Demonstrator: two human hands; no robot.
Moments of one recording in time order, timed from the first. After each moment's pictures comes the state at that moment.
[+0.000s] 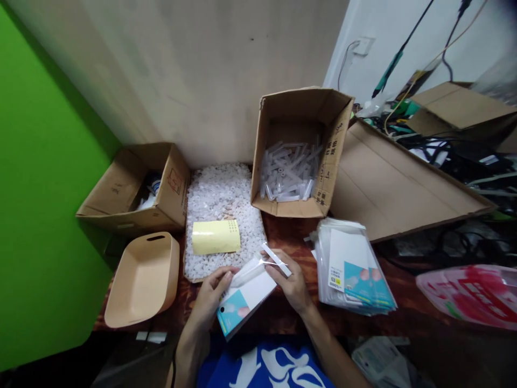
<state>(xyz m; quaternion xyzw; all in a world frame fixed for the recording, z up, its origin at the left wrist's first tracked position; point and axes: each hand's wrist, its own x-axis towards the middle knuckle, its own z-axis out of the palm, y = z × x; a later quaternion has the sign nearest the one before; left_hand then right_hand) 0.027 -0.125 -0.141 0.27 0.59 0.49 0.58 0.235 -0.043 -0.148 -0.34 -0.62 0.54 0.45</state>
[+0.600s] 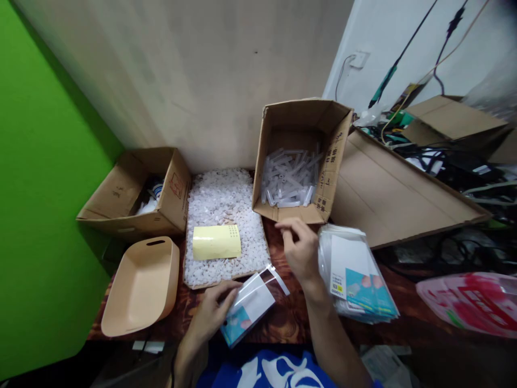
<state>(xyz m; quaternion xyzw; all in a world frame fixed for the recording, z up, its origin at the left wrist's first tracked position) 0.015 -0.134 -0.158 0.56 0.61 0.37 0.42 0.218 0.022 -0.086 -0.47 -0.70 0.23 0.49</state>
